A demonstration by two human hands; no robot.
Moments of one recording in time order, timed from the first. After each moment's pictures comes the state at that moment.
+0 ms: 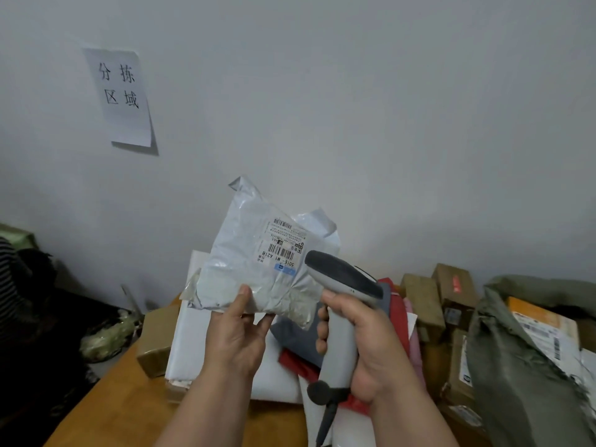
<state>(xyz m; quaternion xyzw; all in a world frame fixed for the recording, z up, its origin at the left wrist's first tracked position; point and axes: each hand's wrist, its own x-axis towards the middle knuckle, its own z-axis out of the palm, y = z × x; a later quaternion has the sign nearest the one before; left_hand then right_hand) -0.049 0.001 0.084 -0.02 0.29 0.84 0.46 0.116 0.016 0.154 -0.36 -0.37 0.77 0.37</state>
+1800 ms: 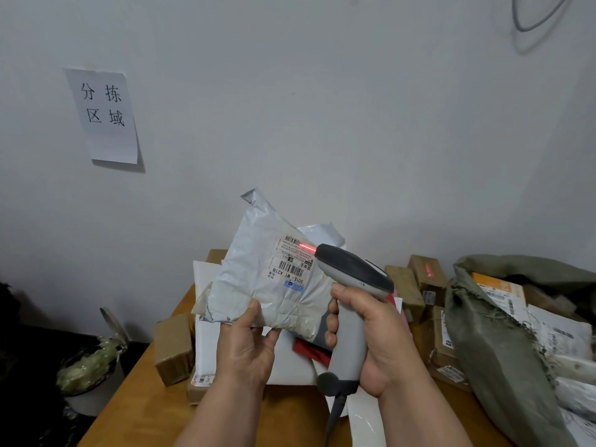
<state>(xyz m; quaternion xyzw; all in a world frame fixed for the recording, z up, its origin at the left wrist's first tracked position) -0.066 -0.068 0.090 0.00 0.27 0.81 0.53 0.097 -0.076 0.176 -0.38 -0.38 0.71 0.45</state>
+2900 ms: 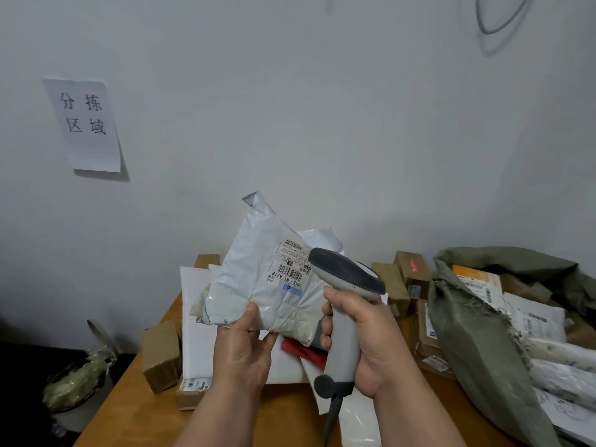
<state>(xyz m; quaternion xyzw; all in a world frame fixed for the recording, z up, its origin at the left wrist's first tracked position) -0.048 -0.072 0.089 0.03 0.29 0.79 0.53 0.117 -0.086 0.173 -0.37 -0.40 0.70 0.47</state>
